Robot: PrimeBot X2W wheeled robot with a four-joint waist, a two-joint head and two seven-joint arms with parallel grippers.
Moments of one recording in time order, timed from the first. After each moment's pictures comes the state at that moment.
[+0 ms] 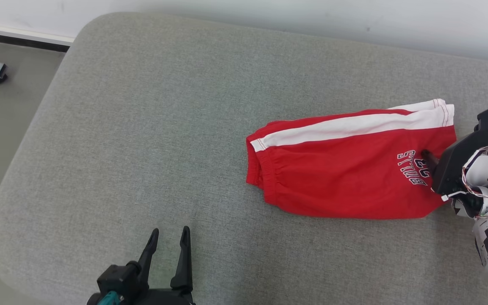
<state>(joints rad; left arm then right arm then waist) -0.15 0.15 -0.41 0.25 -0.56 0.11 -0.26 -0.78 -0.31 0.00 0.92 0.32 0.13 0.47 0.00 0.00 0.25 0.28</state>
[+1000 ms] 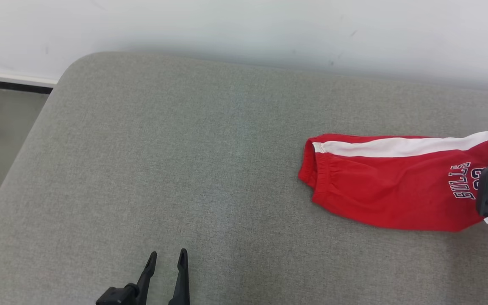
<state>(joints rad) -0.05 0.09 -0.32 0.27 -0.49 0.04 -0.26 -0.62 -0.38 -0.13 0.73 0.04 0.13 0.41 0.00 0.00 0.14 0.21</state>
